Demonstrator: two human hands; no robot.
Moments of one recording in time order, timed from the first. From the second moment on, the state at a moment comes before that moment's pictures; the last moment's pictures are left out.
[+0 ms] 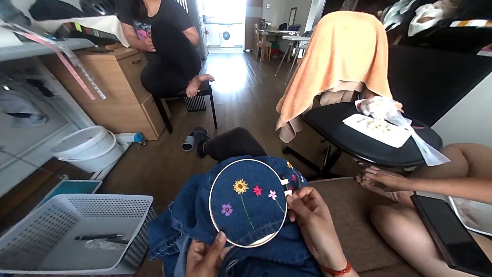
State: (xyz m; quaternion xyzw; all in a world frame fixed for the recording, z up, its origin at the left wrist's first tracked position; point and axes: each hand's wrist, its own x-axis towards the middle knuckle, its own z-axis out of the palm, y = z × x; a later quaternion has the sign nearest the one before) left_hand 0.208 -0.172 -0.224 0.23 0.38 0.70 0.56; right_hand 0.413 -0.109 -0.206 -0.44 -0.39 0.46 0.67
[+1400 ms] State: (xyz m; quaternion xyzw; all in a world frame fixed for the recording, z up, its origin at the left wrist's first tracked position) left_hand 0.208 -0.172 -0.225 0.24 0.38 0.70 0.56; right_hand 0.420 -0.111 -0.203 -0.45 -0.40 0.46 0.65
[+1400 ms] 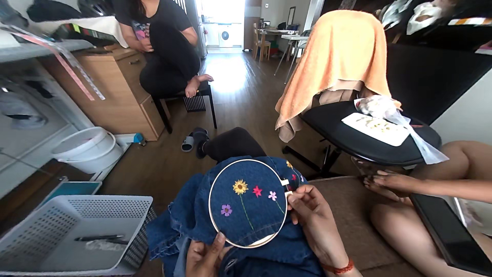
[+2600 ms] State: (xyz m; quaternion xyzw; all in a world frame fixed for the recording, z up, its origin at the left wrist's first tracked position) left_hand 0.169 -0.174 -0.230 0.45 0.43 0.78 0.05; right_hand 0.428 -0.118 -0.188 -0.50 -0.52 0.45 0.53
